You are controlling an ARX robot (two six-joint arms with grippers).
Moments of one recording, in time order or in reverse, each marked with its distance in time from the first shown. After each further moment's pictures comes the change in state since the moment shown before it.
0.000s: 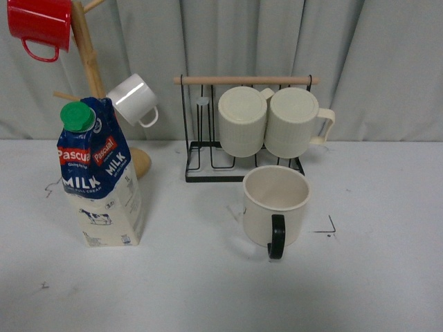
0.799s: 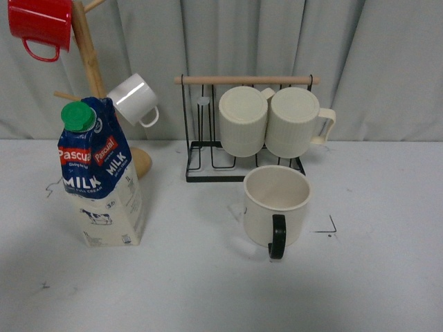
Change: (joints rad) left arm 0.052 0.694 0.498 -0.227 0.014 -0.212; right arm 0.000 0.000 0.000 0.000 -0.001 -0.002
